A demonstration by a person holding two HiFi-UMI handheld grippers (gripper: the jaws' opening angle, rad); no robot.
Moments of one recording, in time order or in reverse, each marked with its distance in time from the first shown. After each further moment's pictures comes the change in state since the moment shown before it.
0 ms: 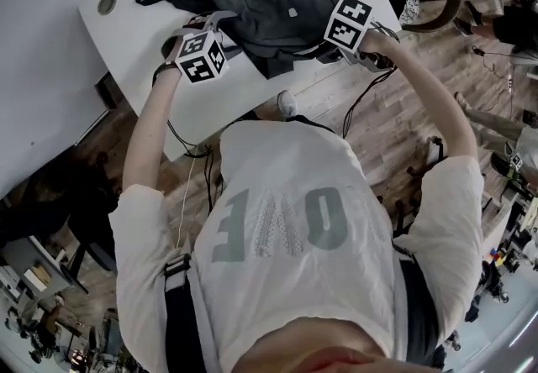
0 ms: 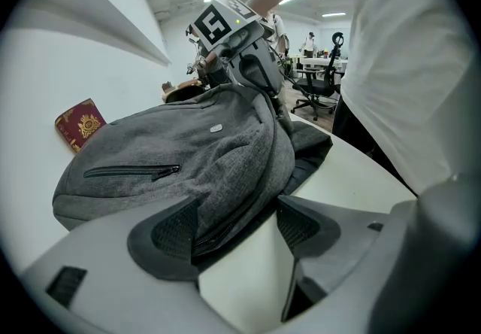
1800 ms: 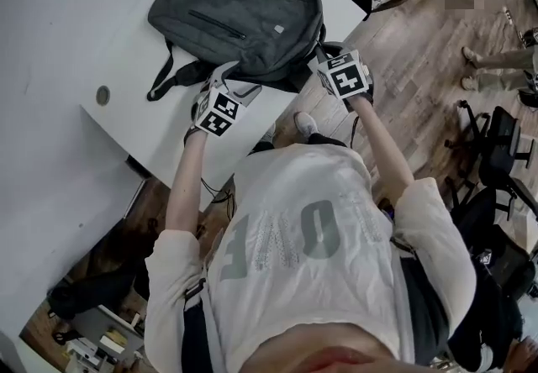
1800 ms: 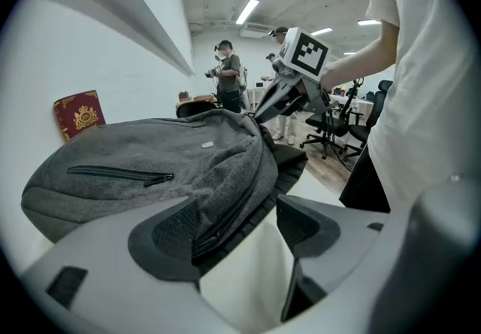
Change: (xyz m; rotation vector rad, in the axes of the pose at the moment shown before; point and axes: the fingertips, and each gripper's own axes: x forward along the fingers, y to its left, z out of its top) left arm 0.034 -0.013 0.082 -0.223 -0.178 -0.001; right arm -0.073 -0.077 -0.055 0.464 -0.823 -0.865
